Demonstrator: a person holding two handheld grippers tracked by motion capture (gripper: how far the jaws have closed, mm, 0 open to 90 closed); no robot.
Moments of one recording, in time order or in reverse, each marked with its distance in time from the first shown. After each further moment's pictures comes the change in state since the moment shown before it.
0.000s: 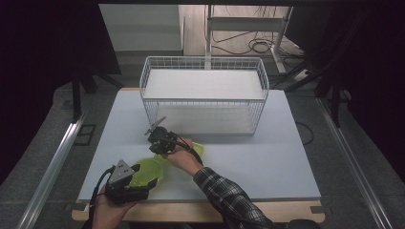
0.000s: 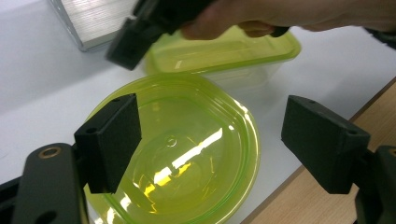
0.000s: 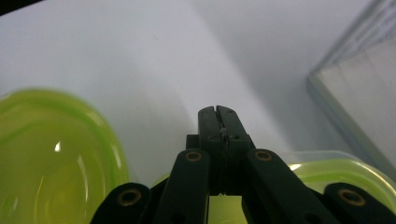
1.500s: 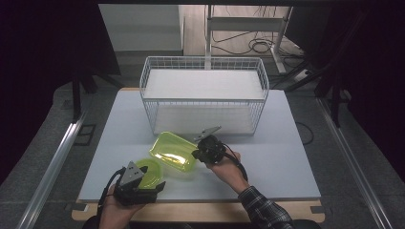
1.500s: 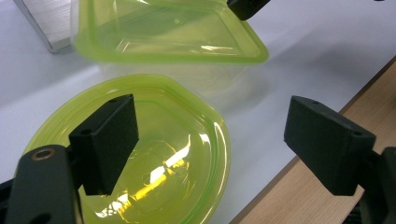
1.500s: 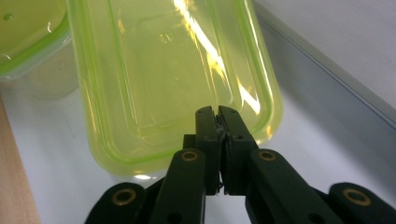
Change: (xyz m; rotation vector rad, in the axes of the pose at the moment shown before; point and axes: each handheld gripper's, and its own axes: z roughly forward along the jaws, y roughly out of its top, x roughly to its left) left arm -0.017 0.003 0.013 0.026 -0.023 0.037; right arm -0.030 -0.107 -0.096 -0.059 -0.089 0.138
